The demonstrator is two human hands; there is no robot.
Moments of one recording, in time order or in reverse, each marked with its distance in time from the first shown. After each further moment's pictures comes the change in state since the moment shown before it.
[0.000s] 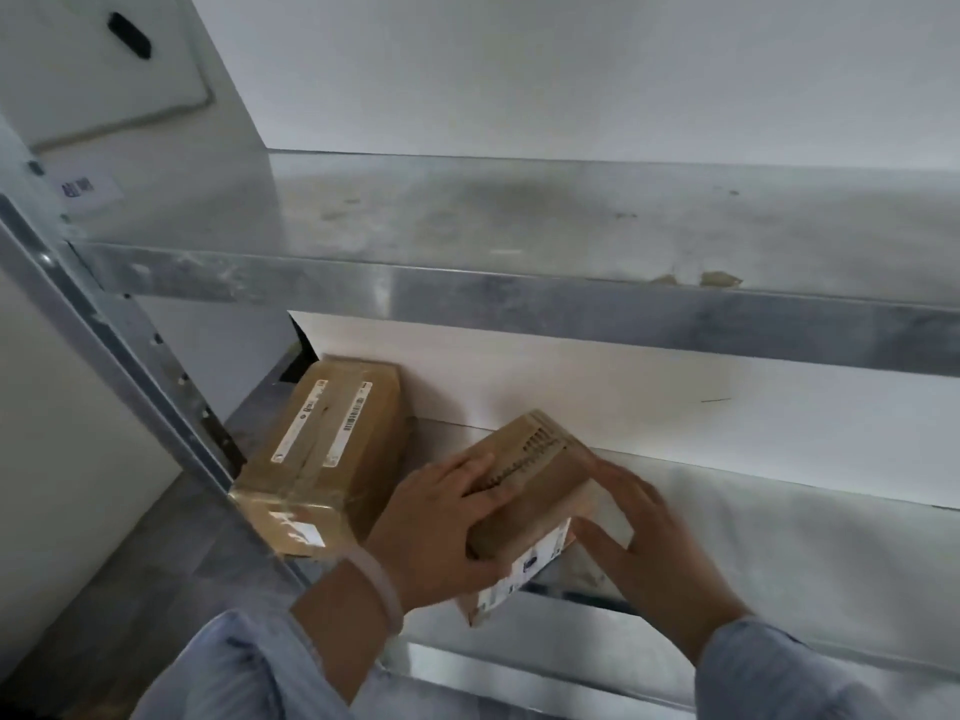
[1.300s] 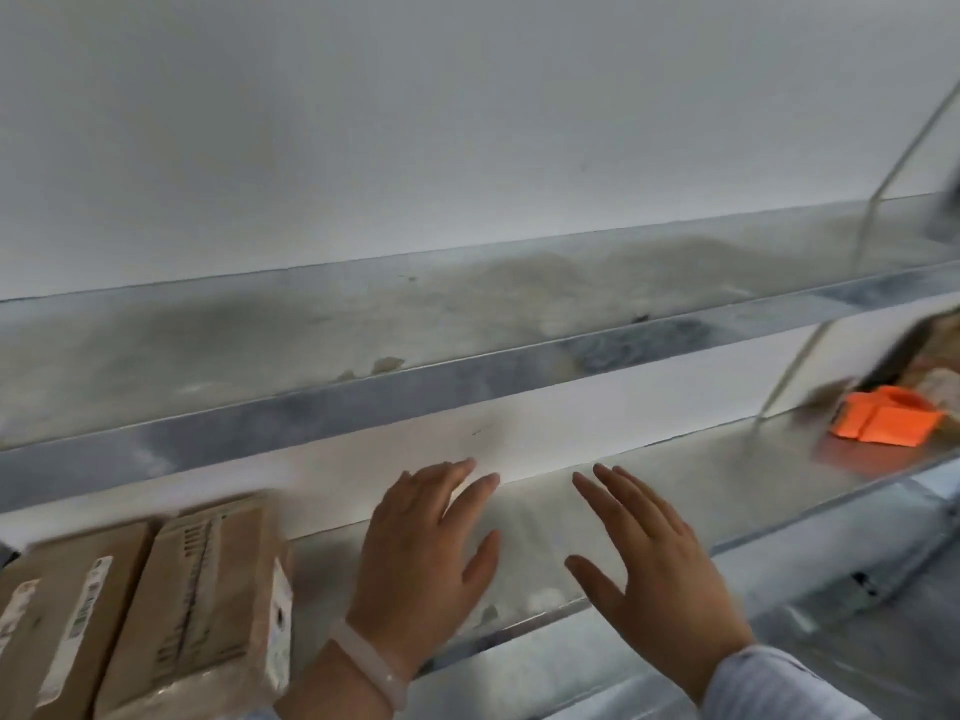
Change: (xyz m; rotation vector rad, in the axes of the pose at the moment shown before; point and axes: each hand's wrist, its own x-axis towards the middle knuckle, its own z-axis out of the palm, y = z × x) left_hand 0.068 0.136 -0.036 -0.211 0.582 0.429; right_hand -0.107 0.028 -0.100 -0.532 0.423 0.152
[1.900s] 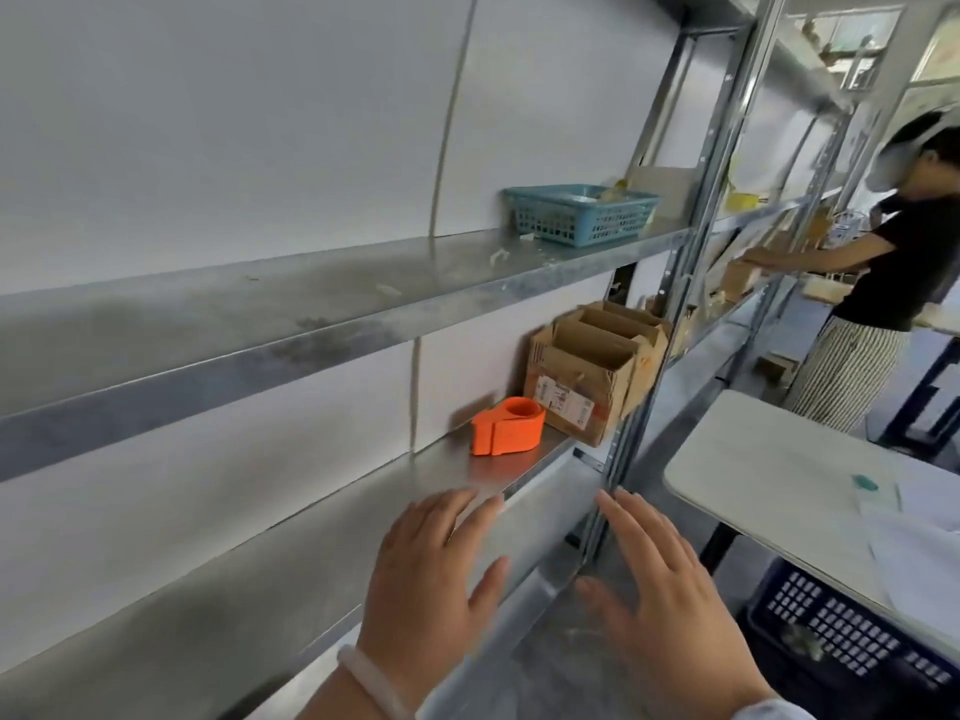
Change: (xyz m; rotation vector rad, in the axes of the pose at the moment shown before) left_hand 0.163 0.384 0.219 -0.399 -0.113 0.277; right_hand -0.146 0.354 -0.200 -0.147 0.204 0.514
